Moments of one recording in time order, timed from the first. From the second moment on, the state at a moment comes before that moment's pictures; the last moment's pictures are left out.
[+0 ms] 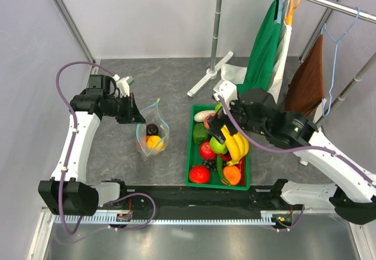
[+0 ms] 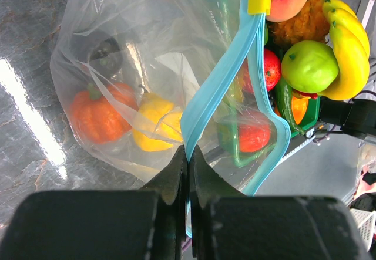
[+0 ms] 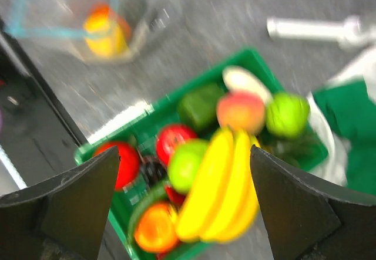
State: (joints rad) left arm -0.03 1.22 1.27 -1.09 0.58 -0.08; right arm 0.91 1.14 1.41 -0.77 0.00 -0.02
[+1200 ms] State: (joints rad) left arm -0.03 1.20 1.26 -1.08 0.58 -0.08; right arm 0.72 1.40 1.36 -1.02 -0.09 0.08
